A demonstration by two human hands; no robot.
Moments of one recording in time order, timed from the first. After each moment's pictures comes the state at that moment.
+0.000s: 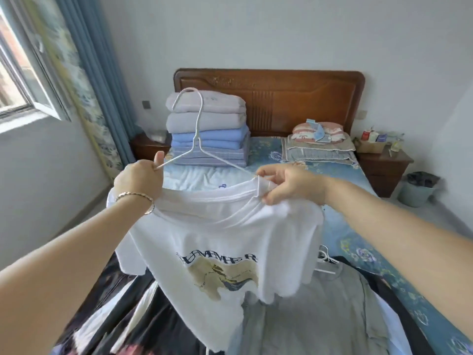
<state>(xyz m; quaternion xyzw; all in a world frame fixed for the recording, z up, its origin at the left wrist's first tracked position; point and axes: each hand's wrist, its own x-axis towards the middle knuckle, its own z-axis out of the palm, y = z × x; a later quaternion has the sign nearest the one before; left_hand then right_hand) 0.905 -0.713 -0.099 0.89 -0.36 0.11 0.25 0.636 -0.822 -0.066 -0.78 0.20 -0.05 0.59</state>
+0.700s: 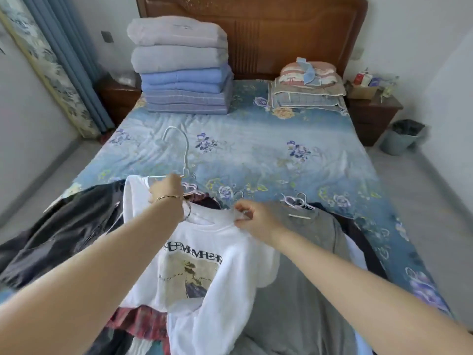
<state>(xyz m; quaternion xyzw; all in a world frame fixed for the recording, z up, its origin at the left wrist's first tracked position) 0.790 -0.762 -0.231 0.76 0.01 -0.36 0.54 0.604 -0.794 -0.272 -0.76 0.38 -0.14 0.51</state>
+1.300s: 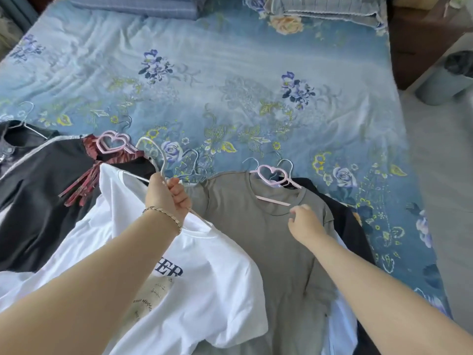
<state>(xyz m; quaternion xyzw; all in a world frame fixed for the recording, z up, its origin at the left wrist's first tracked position) 0.671 -0.980 -0.481 0.57 0.18 -0.49 0.64 0.421 -1.082 -0.588 -0.74 0.60 0.12 0.30</state>
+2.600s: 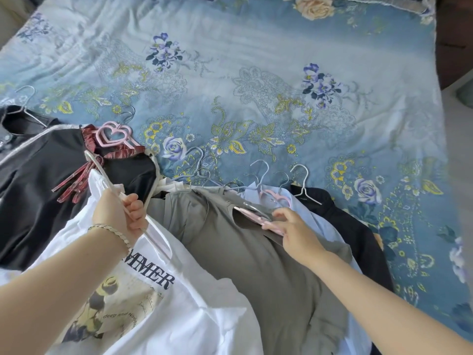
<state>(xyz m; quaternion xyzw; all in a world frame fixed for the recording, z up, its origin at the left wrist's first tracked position) 0.726 -0.957 -0.509 0.62 0.19 -0.47 0.59 0.439 -1.101 -0.620 -0.85 0.38 0.06 0.36</state>
